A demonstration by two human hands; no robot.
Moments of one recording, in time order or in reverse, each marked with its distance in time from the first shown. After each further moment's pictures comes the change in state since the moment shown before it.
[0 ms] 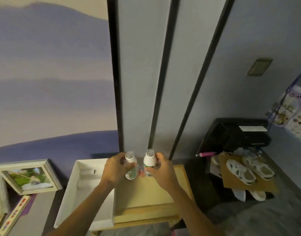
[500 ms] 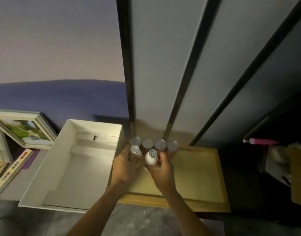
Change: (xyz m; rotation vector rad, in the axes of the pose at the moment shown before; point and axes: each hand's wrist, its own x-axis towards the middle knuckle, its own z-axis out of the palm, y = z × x) left_hand 0.039 -0.177 0.140 -0.005 0.225 -0.207; right_hand 0.053 0.223 0.155 0.129 -0.080 0.038
